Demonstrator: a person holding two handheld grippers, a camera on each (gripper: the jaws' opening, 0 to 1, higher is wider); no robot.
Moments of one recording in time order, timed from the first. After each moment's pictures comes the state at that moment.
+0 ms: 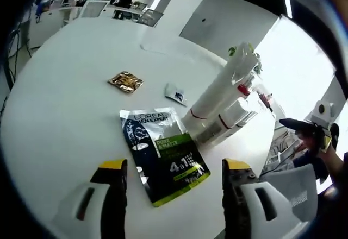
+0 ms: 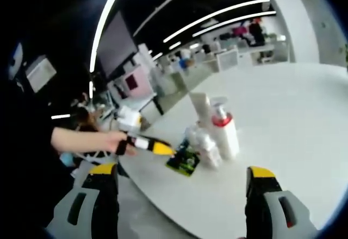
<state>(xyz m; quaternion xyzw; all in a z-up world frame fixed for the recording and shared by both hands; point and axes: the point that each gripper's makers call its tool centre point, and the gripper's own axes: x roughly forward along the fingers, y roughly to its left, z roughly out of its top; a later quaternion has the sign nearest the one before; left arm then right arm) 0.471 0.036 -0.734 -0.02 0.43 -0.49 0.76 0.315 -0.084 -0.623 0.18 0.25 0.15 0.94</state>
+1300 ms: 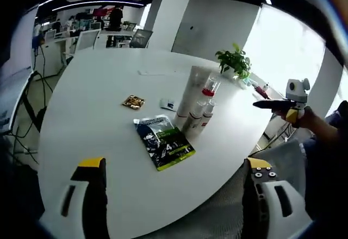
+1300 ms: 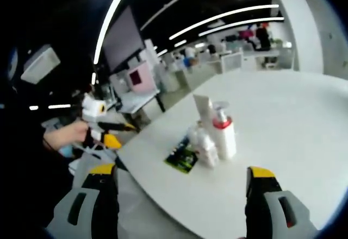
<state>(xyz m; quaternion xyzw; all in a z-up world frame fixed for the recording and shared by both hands) 0.430 0.125 -0.646 0.04 0.34 -0.51 0.79 0.300 -0.089 -0.611 0.14 0.25 0.16 0.94</state>
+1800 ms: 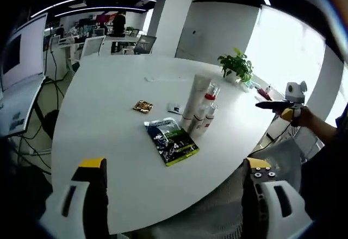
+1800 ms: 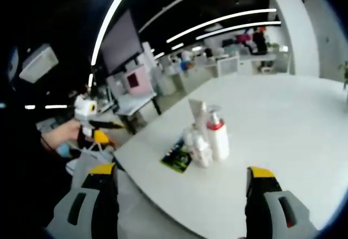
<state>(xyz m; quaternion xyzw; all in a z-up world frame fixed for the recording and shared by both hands) 0.432 0.159 -0.628 0.04 0.33 -0.49 0.80 0.287 -0.098 -0.606 0.13 0.24 0.14 0.95</state>
